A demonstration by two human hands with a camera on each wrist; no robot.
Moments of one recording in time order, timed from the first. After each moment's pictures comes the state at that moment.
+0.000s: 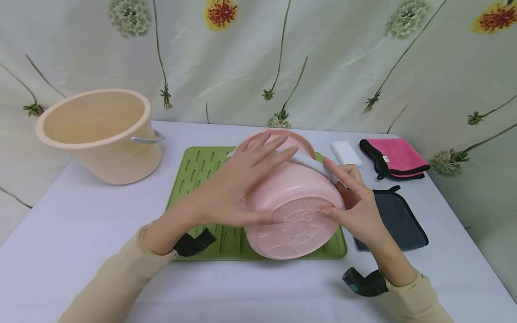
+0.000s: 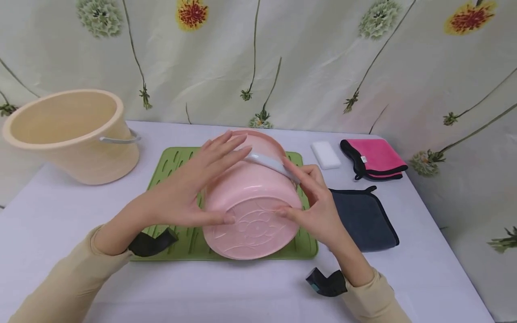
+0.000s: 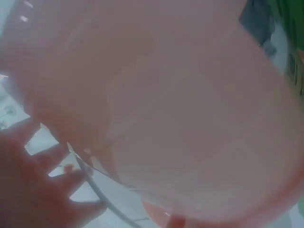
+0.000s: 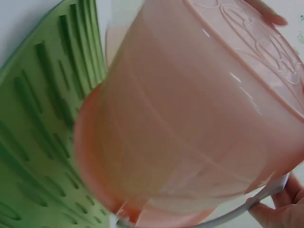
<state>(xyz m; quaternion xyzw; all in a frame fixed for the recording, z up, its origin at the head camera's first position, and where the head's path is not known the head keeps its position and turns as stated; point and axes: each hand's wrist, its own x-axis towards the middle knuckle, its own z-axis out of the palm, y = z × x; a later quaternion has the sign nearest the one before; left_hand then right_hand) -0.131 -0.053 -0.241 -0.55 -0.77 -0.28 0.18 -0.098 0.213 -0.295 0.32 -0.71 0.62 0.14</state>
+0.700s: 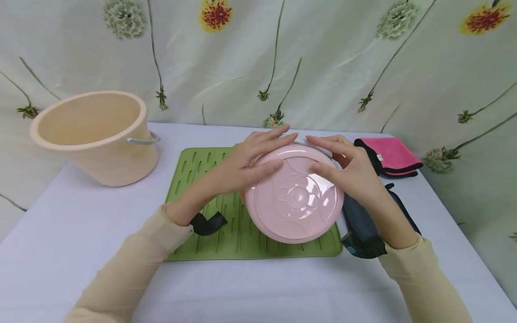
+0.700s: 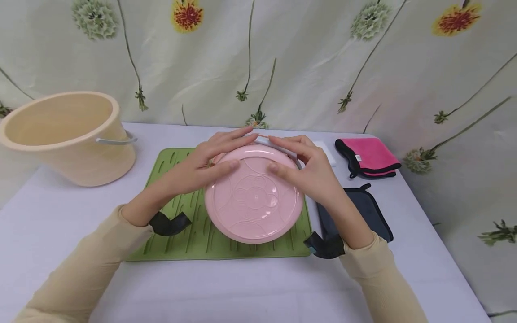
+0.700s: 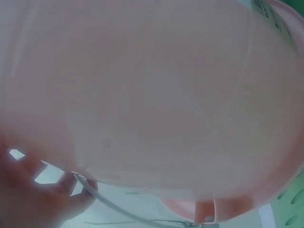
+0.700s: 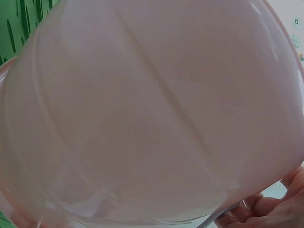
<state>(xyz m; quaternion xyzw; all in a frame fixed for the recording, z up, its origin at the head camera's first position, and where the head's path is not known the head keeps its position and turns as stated) -0.166 -0.036 -0.245 -0.48 -0.77 -0.42 0.05 -0.131 0.212 -0.245 0.28 -0.78 0.54 0.12</state>
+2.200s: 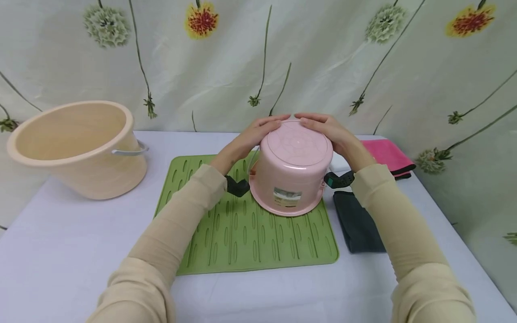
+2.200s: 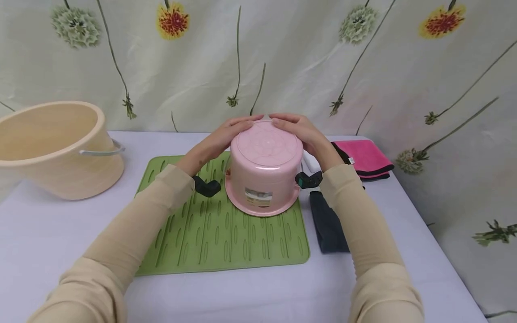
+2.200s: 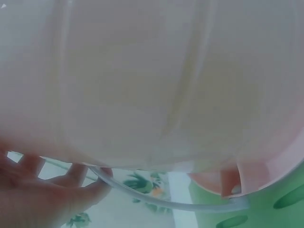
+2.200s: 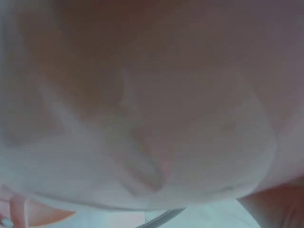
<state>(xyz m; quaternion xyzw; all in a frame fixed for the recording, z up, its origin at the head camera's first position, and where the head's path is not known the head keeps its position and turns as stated) -0.301 0.011 -0.284 -0.31 -0.70 -0.62 -0.17 -0.283 0.243 -0.261 0.07 -0.76 0.64 -0.12</state>
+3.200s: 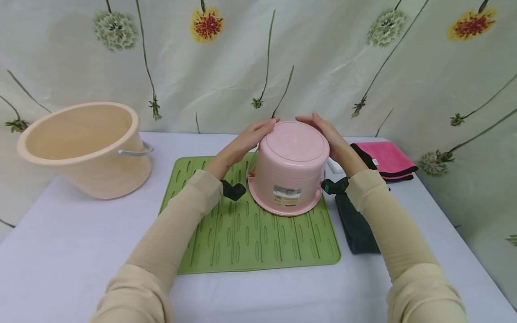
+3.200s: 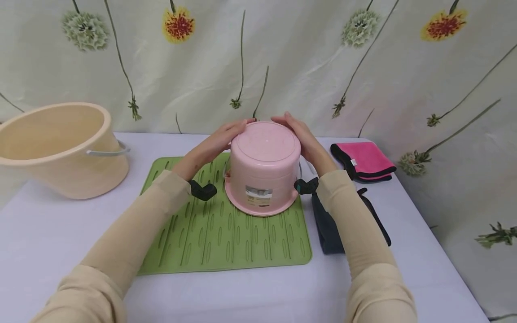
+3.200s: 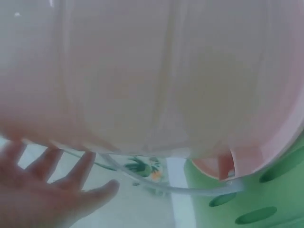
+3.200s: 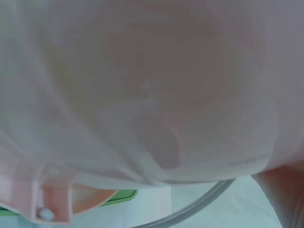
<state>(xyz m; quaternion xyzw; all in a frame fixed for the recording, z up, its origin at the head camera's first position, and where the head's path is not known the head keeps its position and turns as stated) -0.293 -0.008 -0.287 -0.28 -0.75 -0.58 -0.14 -0.285 0.239 -0.283 0.13 -0.74 0.65 -0.10</state>
